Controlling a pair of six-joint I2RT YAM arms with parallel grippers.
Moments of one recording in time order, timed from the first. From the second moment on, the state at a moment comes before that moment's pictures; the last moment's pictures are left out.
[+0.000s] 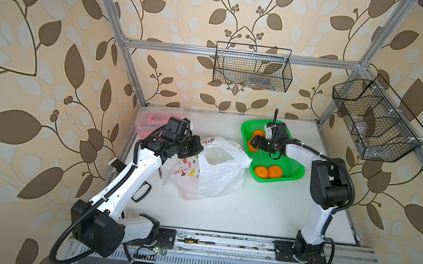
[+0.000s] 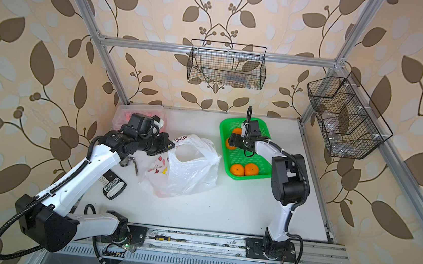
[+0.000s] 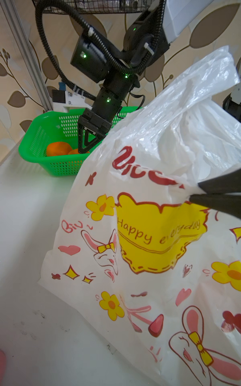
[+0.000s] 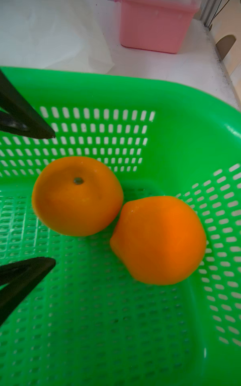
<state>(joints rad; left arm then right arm) -0.32 1.24 1.20 -0.76 0.34 -0.68 0.22 1.95 1.34 -0.25 -0.19 0.37</state>
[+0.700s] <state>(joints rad) -0.32 1.24 1.20 -0.76 0.34 -0.68 0.26 2.10 1.46 -0.36 -0.02 0.32</state>
